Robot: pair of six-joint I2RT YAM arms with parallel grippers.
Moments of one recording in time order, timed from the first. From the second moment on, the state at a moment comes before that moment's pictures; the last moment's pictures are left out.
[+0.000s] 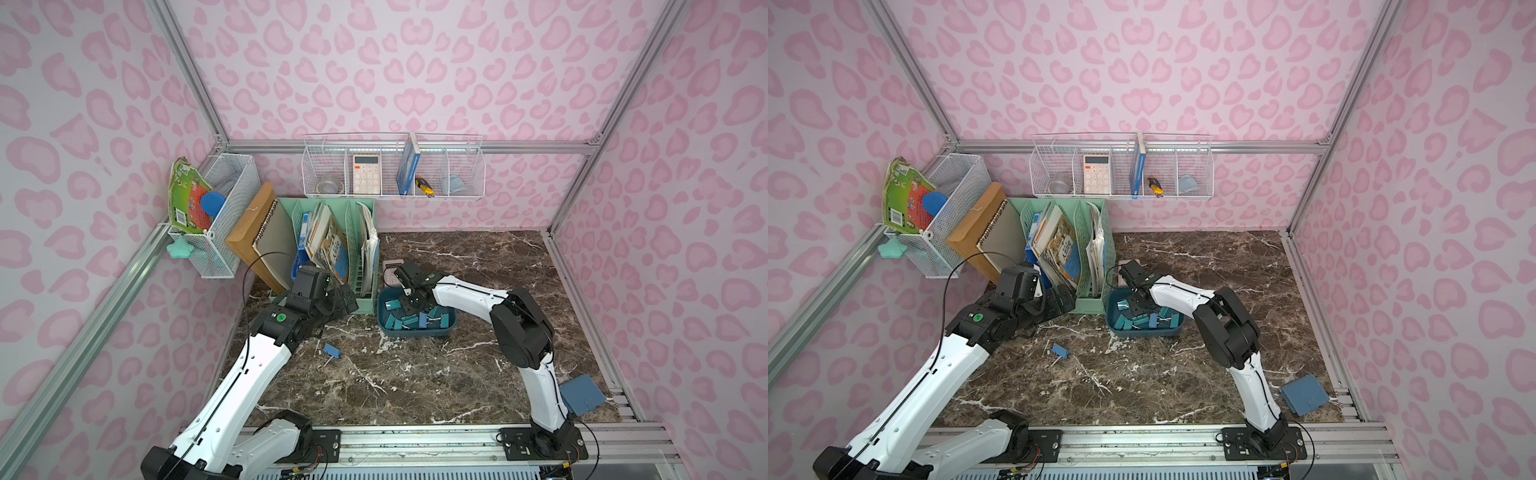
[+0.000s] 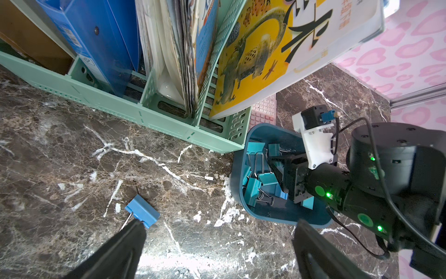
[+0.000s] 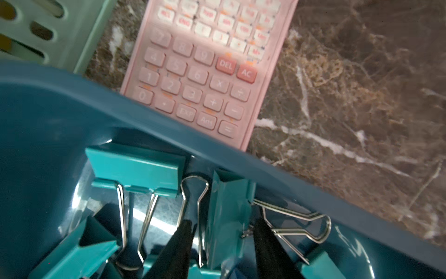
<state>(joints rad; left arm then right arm) -0.34 1.06 1.07 -0.82 -0.06 -0.65 0.78 2.16 1.62 -0.61 0.14 0.24</state>
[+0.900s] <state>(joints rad) -0.34 1.06 1.08 -0.82 -0.07 -0.65 0.81 2.06 1.61 -0.61 0.18 0.25</state>
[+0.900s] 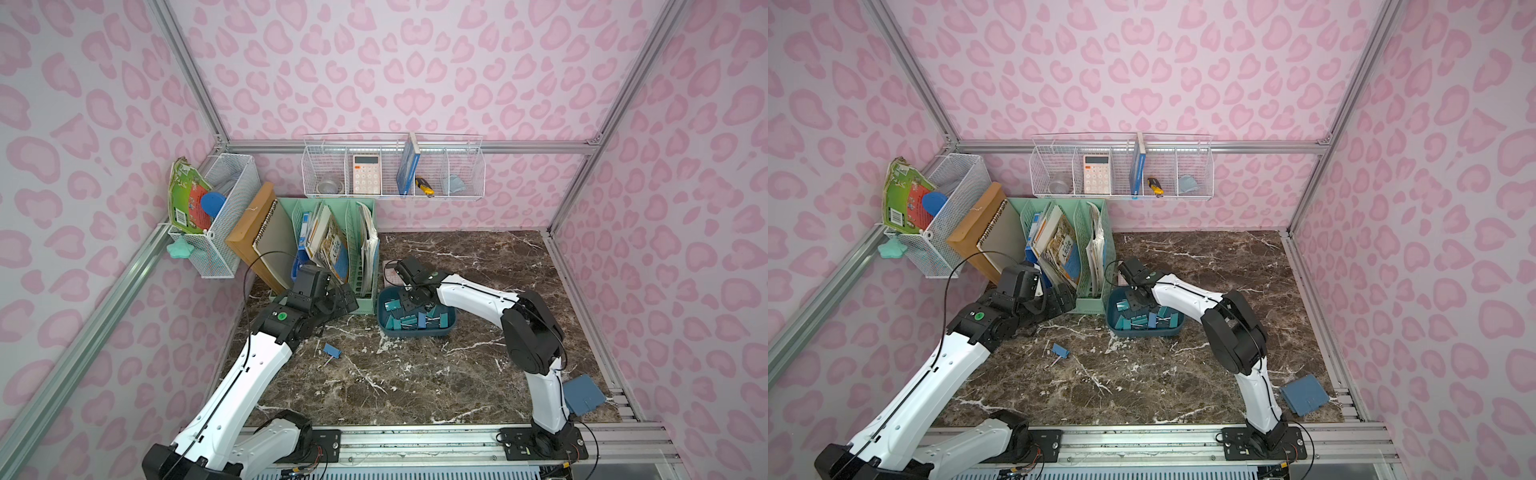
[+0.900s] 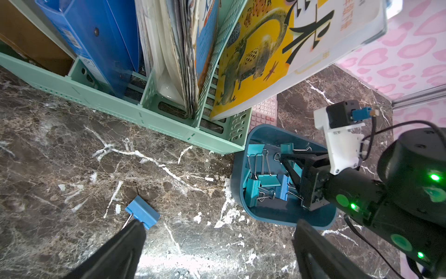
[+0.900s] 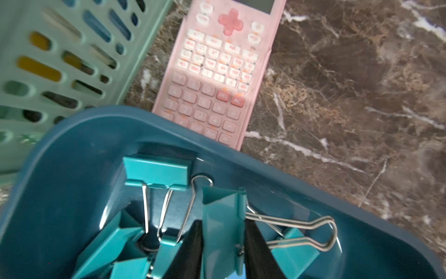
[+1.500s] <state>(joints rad) -0.33 0.78 1.10 -1.03 -0.38 -0.70 1.17 2.09 1.66 -0.54 0.14 0.04</state>
